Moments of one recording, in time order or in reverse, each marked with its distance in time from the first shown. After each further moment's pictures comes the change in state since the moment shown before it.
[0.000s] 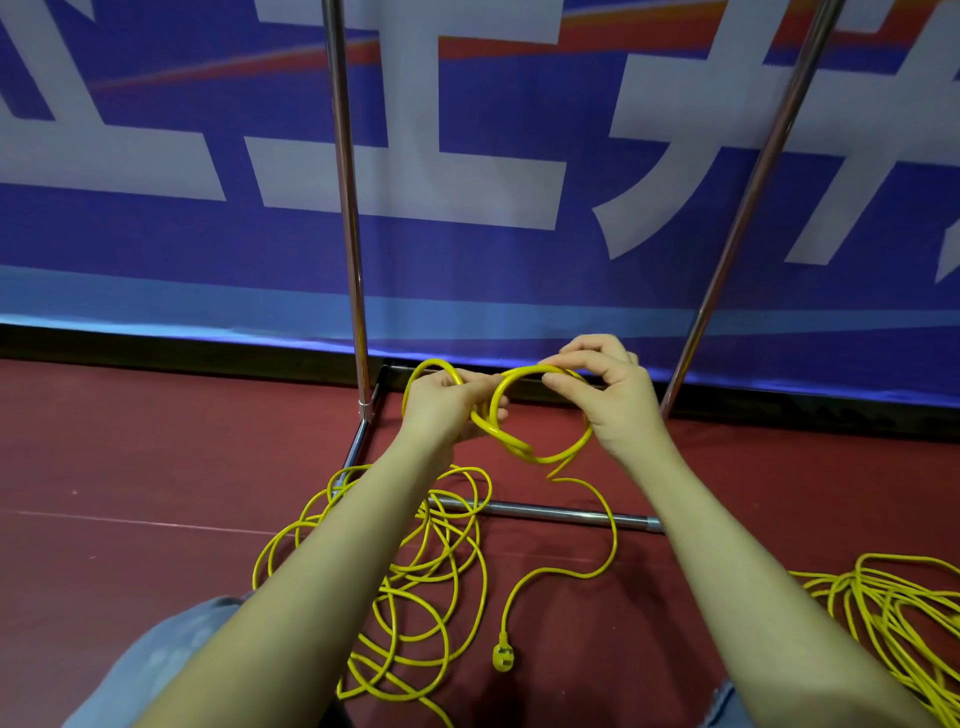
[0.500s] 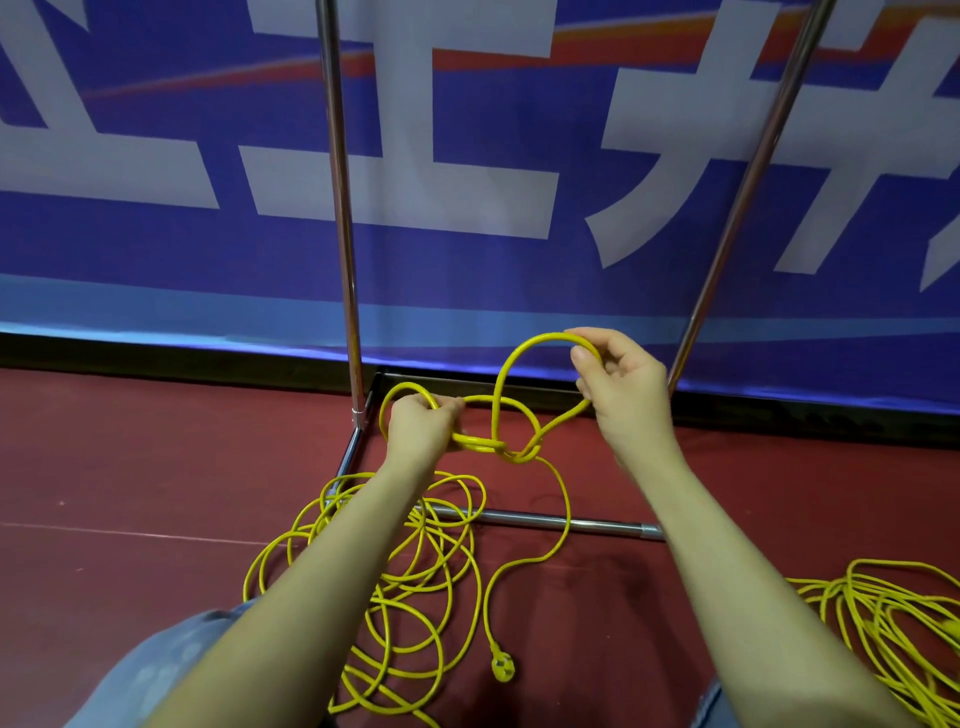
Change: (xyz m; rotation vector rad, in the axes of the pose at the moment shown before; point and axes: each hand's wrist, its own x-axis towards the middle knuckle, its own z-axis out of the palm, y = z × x) left_hand 0.029 -0.029 -0.017 0.248 0.231 0.087; right_hand 0.006 -0.009 -0.005 0.293 0.160 0.047
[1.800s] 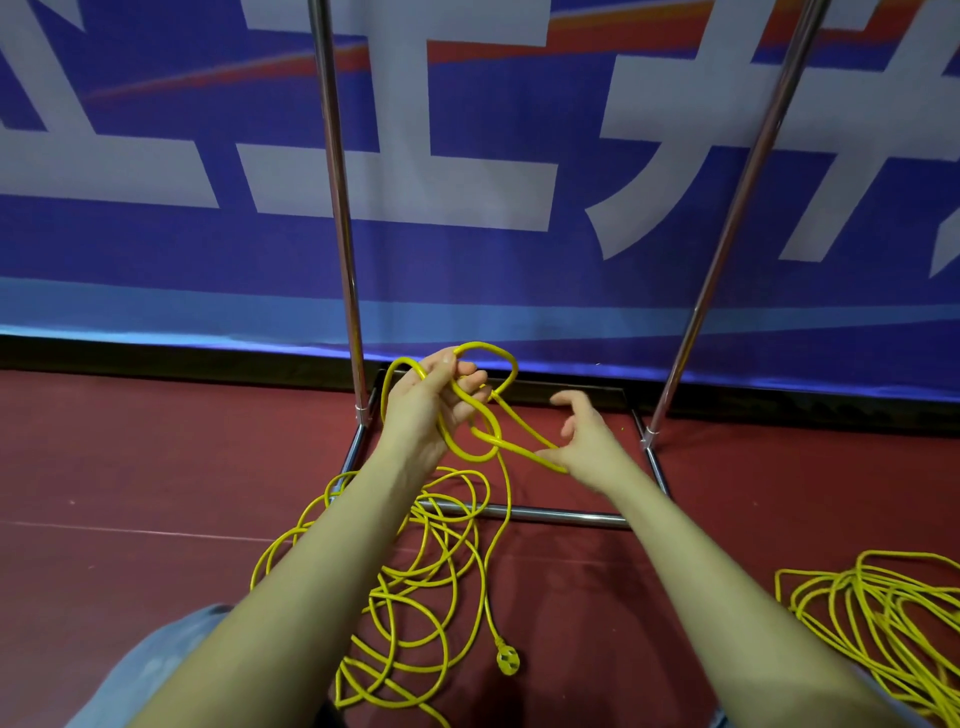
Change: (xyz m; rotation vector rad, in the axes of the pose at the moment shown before) left_hand -0.011 0.025 0.001 -0.768 -0.282 -0.060; right_hand -0.012 0.081 0.002 -0.555 -0.319 0.373
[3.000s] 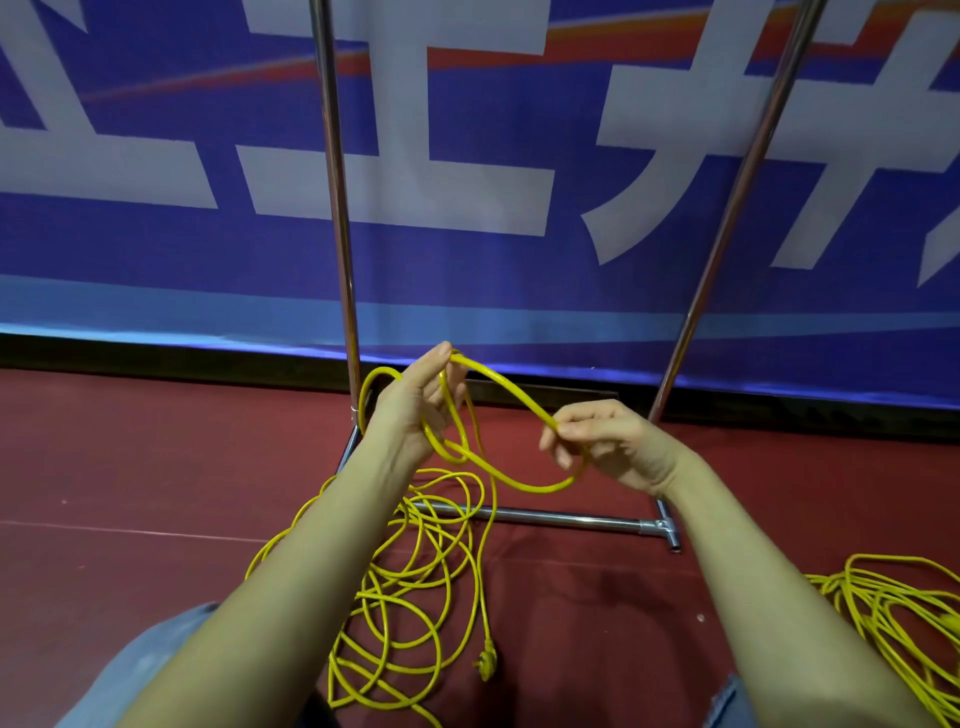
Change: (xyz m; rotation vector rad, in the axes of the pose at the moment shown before) left_hand 0.001 0.011 -0.001 -0.092 0.109 -0.151; right_hand -0.034 -0.033 -0.058 0.660 -0.575 -0.183
